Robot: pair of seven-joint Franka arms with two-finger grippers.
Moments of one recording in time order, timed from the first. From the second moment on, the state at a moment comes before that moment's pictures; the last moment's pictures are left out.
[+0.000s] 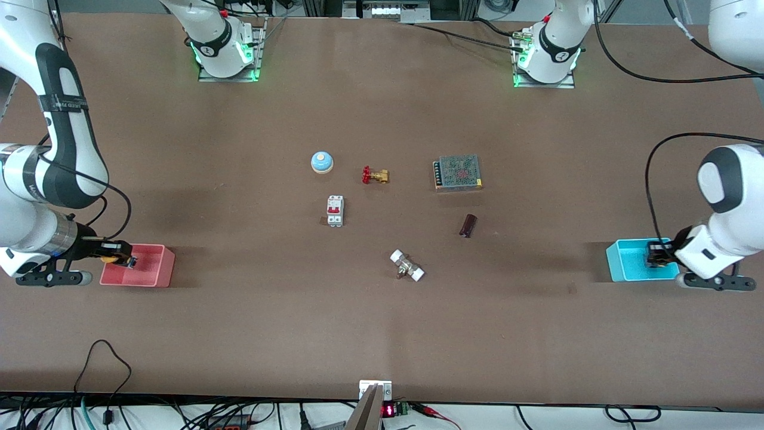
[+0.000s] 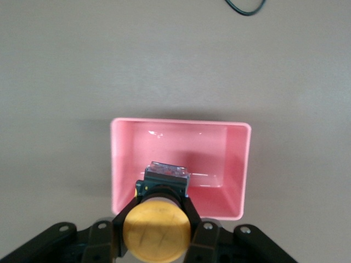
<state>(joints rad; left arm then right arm) 0.20 0.51 -0.02 -1.59 0.08 2.11 0.18 -0.22 0.56 0.08 -1.57 -0.06 2.14 -0.12</state>
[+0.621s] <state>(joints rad) 0.23 0.64 -0.02 -1.58 0.08 2.16 0.18 -0.22 0.60 0.08 -1.57 -0.06 2.19 -0.12</state>
